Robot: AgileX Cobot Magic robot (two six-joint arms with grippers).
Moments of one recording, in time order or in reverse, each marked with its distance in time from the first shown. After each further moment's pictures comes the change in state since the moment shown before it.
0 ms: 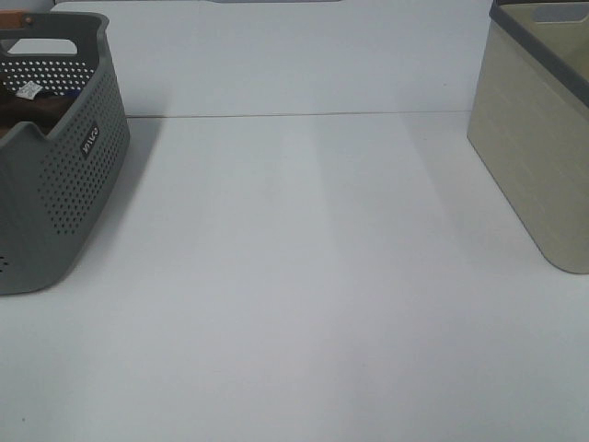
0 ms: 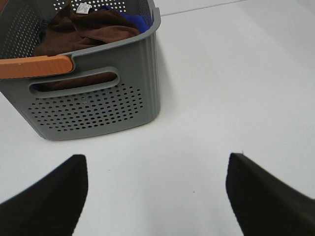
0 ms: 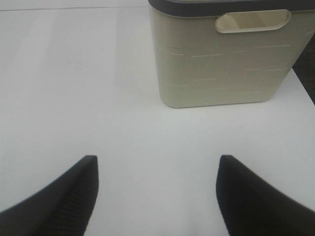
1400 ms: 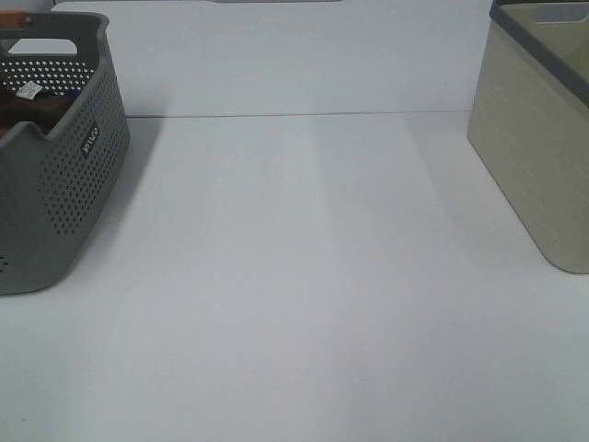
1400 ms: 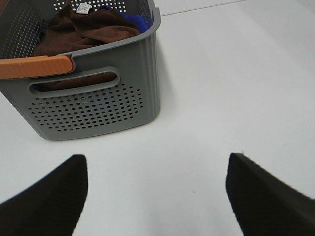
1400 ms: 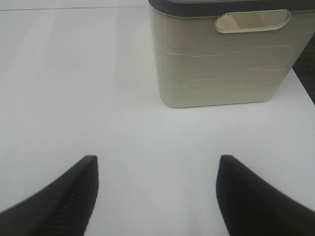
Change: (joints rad) left arm 0.000 0.000 0.000 0.000 0.000 0.000; right arm 0.000 0.000 0.000 0.000 0.000 0.000
